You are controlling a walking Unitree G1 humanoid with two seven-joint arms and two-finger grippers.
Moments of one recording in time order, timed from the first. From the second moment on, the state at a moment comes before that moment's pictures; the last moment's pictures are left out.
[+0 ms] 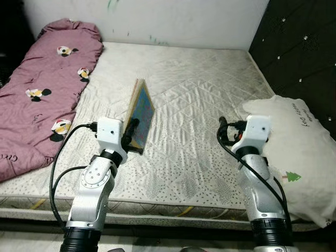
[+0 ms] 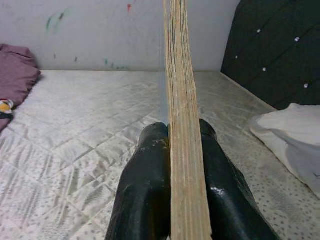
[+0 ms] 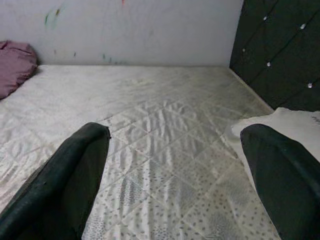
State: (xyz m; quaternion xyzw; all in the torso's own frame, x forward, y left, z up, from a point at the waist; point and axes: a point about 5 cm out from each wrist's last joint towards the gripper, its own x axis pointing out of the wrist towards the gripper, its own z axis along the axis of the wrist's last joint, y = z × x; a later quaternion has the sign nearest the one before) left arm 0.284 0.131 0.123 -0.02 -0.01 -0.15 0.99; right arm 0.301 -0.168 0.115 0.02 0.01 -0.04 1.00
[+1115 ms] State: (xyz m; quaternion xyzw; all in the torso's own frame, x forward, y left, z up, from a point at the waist) left arm 0.245 0.163 0.114 -0.01 -0.01 -0.03 1.00; right arm 0.241 -0.190 0.097 -0.01 0.07 -0.03 1.00
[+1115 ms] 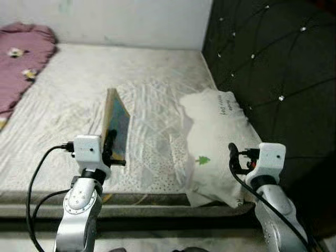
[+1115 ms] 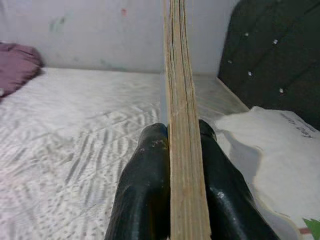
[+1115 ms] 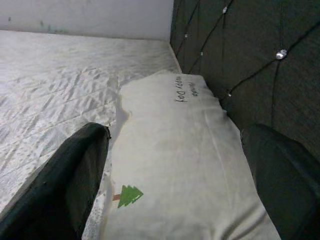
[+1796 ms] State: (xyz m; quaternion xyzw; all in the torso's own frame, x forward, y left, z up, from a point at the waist) left arm 0.245 0.155 0.118 -0.04 -0.01 -0.07 1.00; right arm 0.243 -0.183 0.103 -0.01 0.07 -0.01 1.00
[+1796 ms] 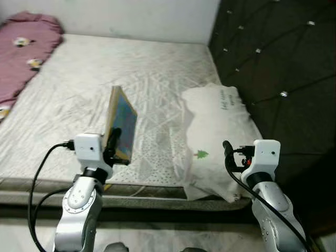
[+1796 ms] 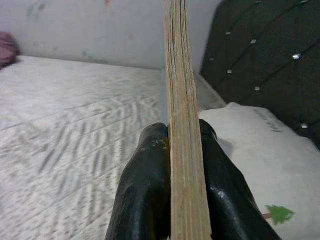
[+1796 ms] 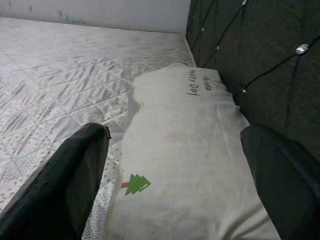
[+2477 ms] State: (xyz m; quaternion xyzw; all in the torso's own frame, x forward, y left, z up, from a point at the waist) left arm 0.245 0.154 0.119 -0.05 -0.01 -0.08 1.00; right arm 0.243 -0.183 0.102 -0.01 0.08 -0.01 1.00
